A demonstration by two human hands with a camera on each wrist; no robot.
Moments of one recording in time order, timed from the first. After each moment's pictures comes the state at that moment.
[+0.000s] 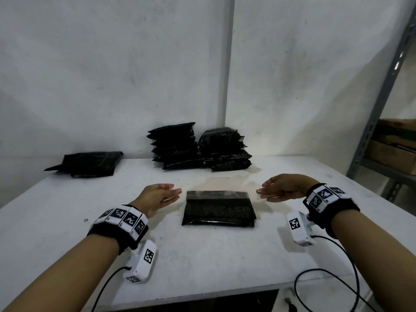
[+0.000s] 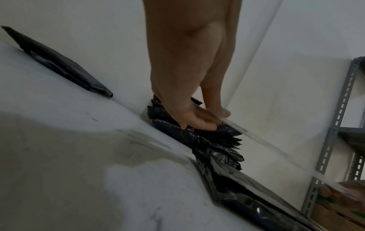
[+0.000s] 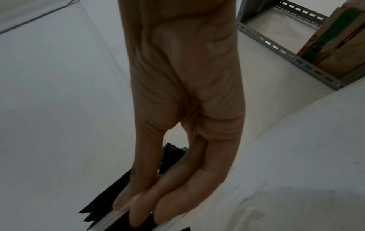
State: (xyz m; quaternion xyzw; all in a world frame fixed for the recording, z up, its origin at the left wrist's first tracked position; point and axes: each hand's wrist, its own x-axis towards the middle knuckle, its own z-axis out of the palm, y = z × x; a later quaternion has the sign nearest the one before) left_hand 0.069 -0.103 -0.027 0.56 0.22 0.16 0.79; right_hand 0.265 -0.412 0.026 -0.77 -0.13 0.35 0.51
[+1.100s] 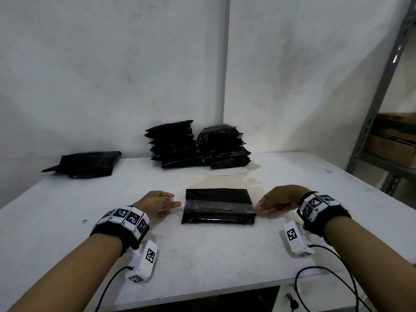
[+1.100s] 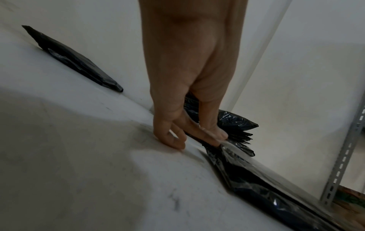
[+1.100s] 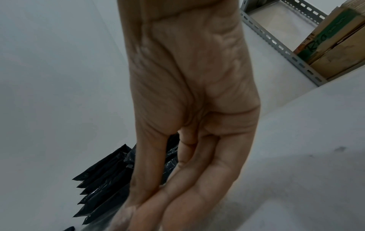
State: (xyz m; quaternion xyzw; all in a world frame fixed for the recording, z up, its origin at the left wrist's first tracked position) left_hand 0.074 -0.092 -0.046 0.67 0.28 0.07 0.69; right_hand 0.260 -0.408 -0.011 -0.82 -0.12 0.40 0.40
